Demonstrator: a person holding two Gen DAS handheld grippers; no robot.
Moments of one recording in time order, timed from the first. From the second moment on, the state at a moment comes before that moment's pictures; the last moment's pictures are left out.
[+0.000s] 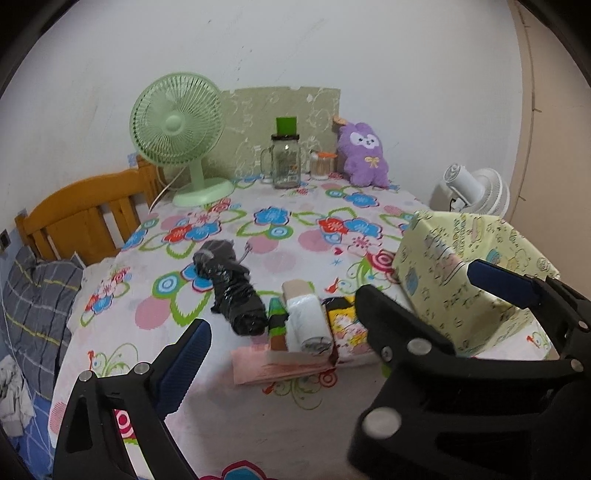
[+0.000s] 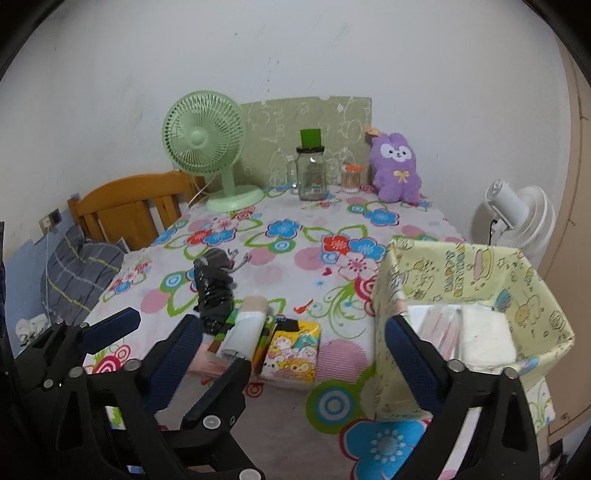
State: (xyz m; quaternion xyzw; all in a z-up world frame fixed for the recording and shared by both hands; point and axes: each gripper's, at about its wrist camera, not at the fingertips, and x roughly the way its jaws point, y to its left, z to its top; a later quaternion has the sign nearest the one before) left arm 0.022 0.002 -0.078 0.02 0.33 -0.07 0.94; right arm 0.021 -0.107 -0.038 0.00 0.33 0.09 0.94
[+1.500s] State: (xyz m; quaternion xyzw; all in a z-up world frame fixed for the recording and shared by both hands) left arm 0.080 0.021 -0.128 -0.01 0.39 -0.08 0.92; right arm 0.084 -0.091 -0.099 0.04 0.42 0.07 0.90
